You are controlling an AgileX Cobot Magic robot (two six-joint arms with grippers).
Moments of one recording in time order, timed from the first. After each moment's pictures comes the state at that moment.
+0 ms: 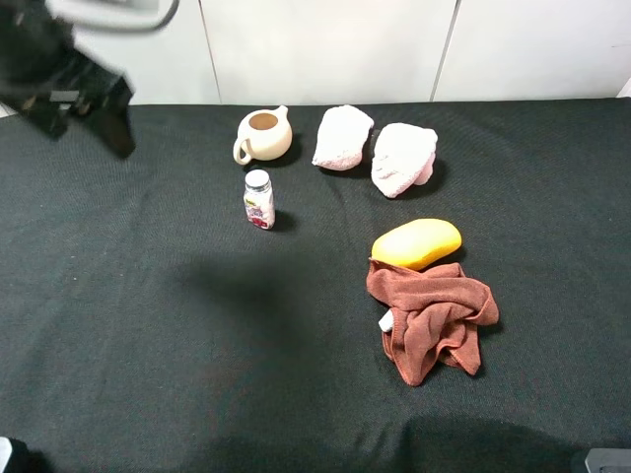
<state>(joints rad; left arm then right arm) -0.35 1.45 -1.12 0.05 1.04 0.01 0.05 0.00 -0.54 0.11 1.11 -0.15</state>
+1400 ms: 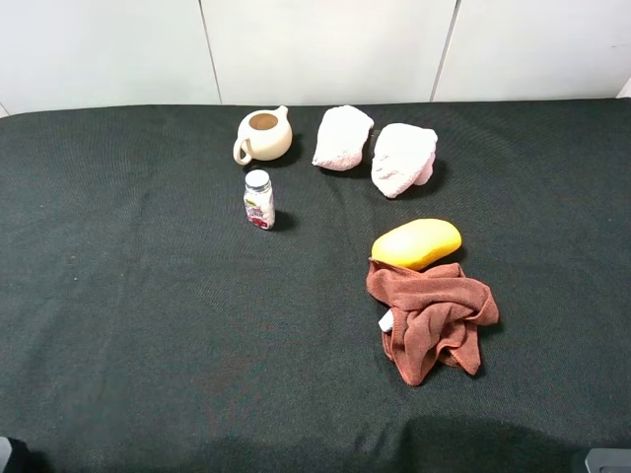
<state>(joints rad) -0.04 0.13 -0.48 0.01 1.06 0.00 0.05 0.00 -0.54 0.11 1.11 -0.15</state>
